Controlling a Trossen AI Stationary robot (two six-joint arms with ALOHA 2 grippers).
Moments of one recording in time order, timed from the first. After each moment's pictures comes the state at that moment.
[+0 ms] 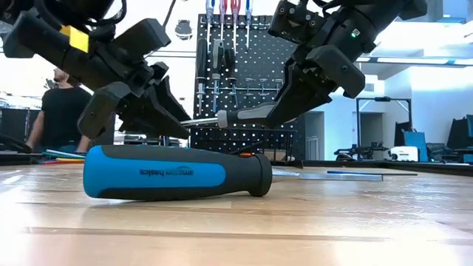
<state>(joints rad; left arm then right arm) -0.38 1.60 0.60 0.37 -0.65 0.14 0.31 1.74 1.02 -0.17 0.48 0.05</state>
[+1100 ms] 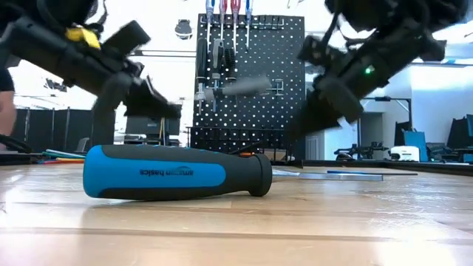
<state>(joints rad) -0.37 1.46 0.37 0.73 -0.80 0.11 0.24 1.63 0.65 0.39 0.54 0.06</state>
